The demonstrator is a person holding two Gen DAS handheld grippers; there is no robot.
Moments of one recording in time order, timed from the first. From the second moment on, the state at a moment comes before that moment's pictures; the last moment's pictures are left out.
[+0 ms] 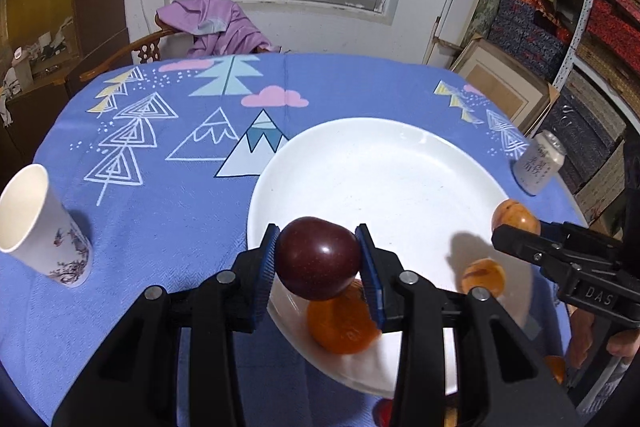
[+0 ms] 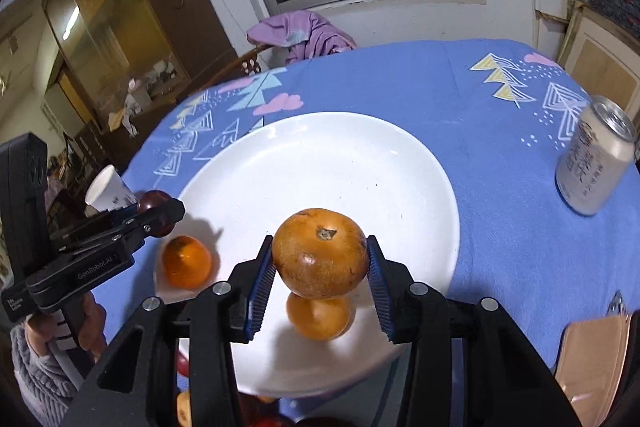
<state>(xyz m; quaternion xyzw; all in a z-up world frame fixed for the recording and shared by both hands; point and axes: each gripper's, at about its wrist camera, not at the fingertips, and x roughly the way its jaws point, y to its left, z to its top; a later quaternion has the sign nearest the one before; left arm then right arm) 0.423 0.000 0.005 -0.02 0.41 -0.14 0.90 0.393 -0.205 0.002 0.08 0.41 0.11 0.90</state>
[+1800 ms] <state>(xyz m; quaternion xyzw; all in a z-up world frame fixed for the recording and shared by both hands) 0.229 0.040 -0.029 0.02 0.39 -0.10 0.92 0.192 -0.242 -0.021 0.15 0.33 0.08 0.93</state>
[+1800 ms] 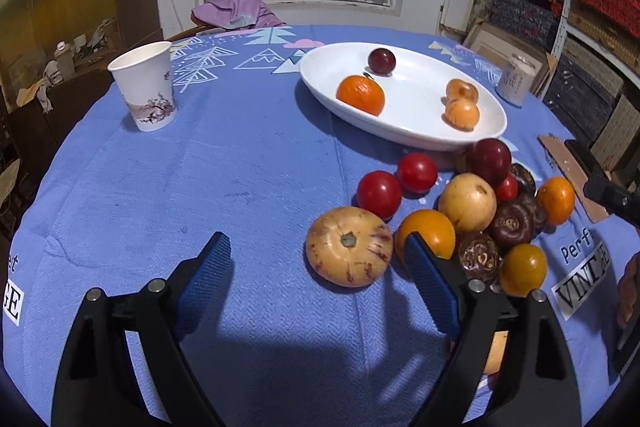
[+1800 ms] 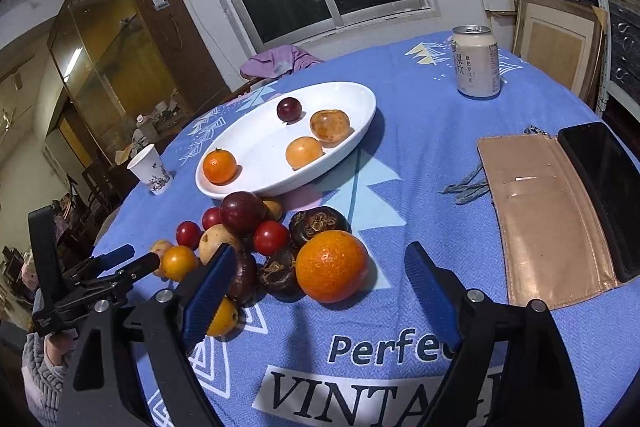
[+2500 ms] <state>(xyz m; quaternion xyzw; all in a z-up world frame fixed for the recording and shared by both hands) 0.238 0.032 -0.033 0.08 0.39 -0.09 0.91 0.199 -0.217 -0.034 0.04 0.36 0.06 0.93</state>
